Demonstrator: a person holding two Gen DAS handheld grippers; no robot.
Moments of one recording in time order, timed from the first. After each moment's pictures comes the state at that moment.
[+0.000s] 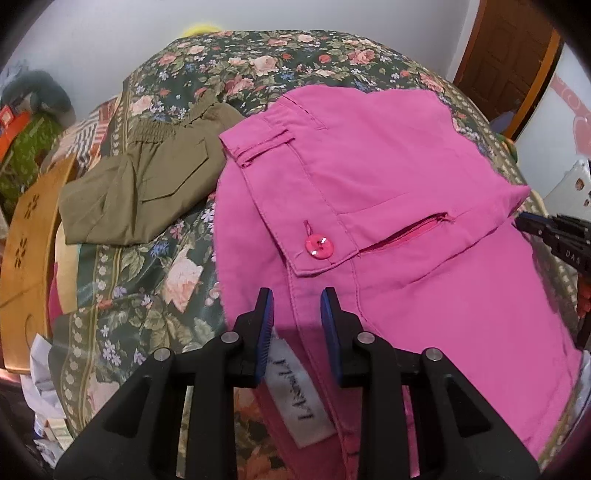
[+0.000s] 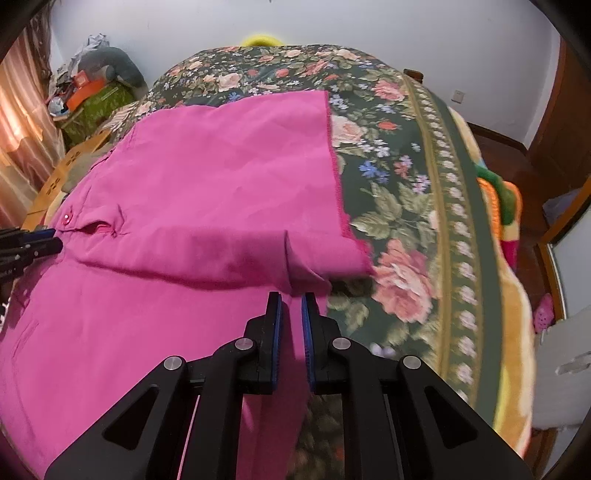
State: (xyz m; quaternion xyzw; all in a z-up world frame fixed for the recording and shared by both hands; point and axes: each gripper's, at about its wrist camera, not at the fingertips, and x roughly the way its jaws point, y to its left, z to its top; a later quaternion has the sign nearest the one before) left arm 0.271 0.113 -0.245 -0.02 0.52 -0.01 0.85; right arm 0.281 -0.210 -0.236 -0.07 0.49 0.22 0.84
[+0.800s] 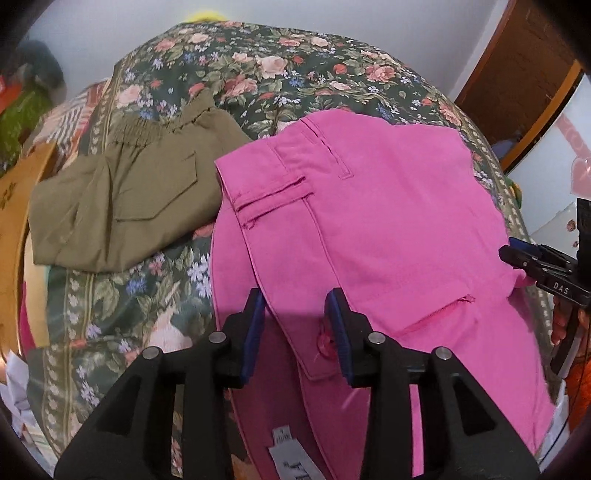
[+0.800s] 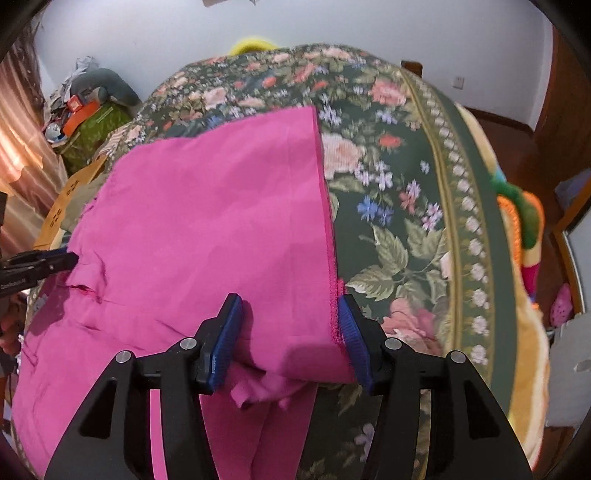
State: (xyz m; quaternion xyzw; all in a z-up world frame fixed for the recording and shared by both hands) left arm 0.333 0.131 -0.258 -0.07 0.52 -0.02 0.85; right arm 0.333 -0.200 -0.252 -0.02 0.51 0.23 0.83
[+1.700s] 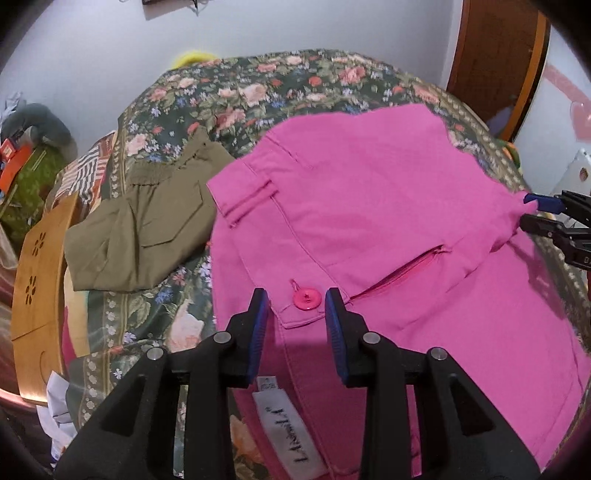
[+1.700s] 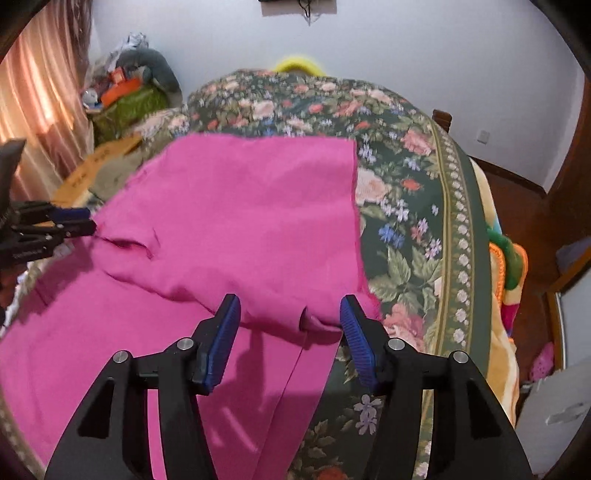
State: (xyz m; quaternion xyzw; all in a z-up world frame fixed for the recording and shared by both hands) left arm 0.302 0.093 -0.245 0.04 0.49 0.00 0.87; right arm 0.294 -0.195 -0.225 -0.10 0.44 0.28 0.85
